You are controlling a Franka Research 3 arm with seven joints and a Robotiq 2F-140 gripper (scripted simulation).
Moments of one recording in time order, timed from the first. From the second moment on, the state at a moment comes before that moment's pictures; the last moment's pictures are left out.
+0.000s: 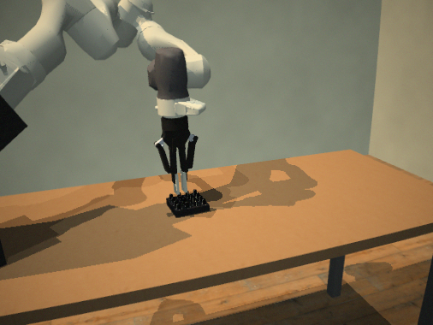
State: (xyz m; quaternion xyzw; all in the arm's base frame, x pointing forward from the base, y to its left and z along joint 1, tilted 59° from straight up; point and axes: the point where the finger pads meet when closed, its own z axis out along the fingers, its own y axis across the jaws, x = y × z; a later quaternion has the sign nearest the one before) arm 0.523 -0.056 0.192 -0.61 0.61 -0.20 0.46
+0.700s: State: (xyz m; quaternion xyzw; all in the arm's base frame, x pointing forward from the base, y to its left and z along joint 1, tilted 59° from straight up) arm 0.525 -0.045 0.207 -0.51 0.69 -0.14 0.49
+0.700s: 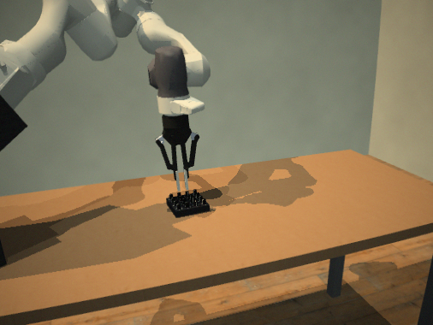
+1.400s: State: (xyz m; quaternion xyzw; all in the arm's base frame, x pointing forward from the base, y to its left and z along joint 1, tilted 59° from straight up) arm 0.524 -0.034 0.219 -0.40 0.76 -0.07 0.51
